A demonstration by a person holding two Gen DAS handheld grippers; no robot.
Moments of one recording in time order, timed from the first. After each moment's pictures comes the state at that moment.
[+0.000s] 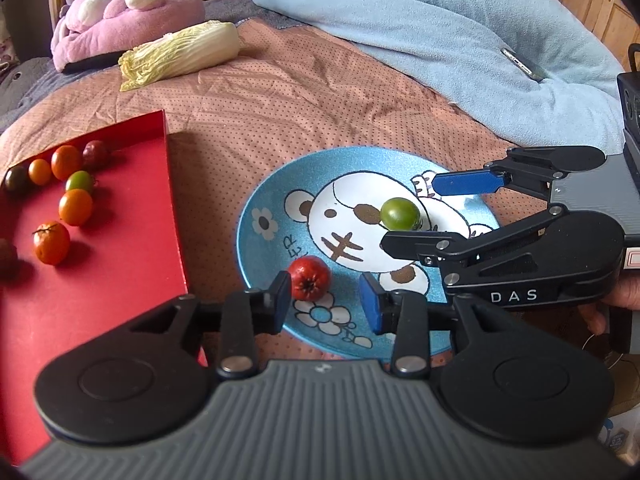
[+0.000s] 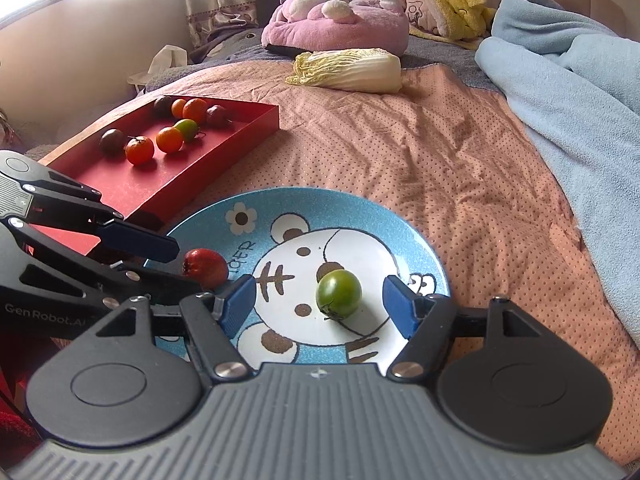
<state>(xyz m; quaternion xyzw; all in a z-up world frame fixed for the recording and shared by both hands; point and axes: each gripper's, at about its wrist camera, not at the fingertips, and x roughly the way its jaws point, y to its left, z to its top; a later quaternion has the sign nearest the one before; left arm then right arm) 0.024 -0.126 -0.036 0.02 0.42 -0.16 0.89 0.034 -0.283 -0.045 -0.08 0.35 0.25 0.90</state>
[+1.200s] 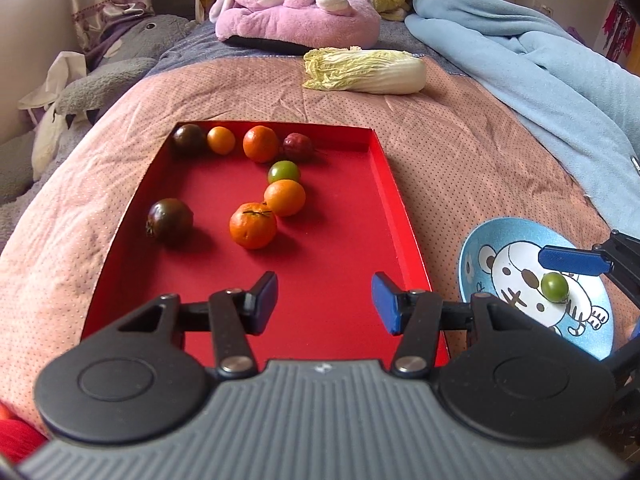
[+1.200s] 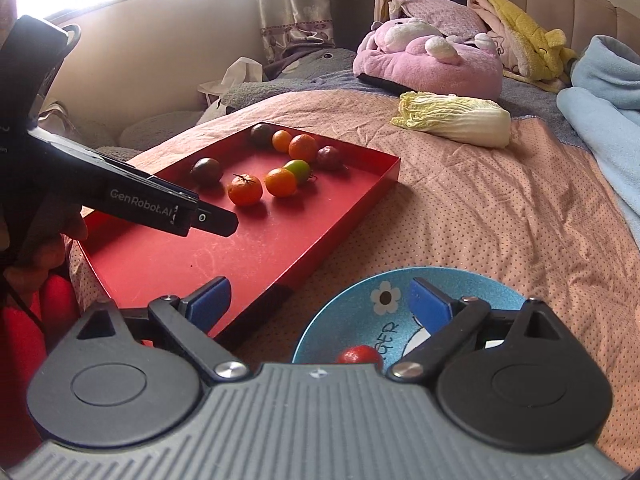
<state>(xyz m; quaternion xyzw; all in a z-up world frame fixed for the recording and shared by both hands) 0.031 0.003 -0.016 -0.06 0.40 0.01 0.91 0.023 -0.183 -0.019 -0.10 0.32 0.35 0.87</state>
